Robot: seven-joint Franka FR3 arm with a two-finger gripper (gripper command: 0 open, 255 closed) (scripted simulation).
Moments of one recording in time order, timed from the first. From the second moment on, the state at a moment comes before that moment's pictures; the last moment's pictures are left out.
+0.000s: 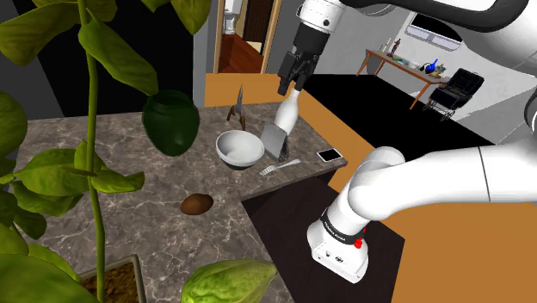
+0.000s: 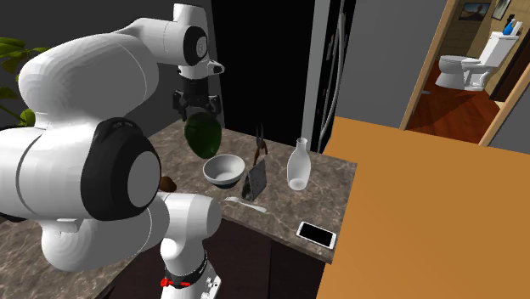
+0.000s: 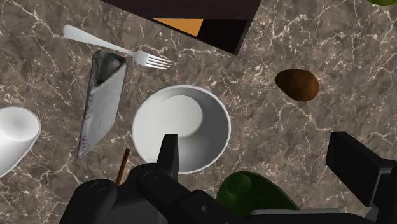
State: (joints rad) arm 0.02 -0.78 -0.04 -2.37 0.08 1.61 -0.03
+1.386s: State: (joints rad) arm -0.18 -0.53 -0.18 -2.71 -0.10 2.22 -0.01
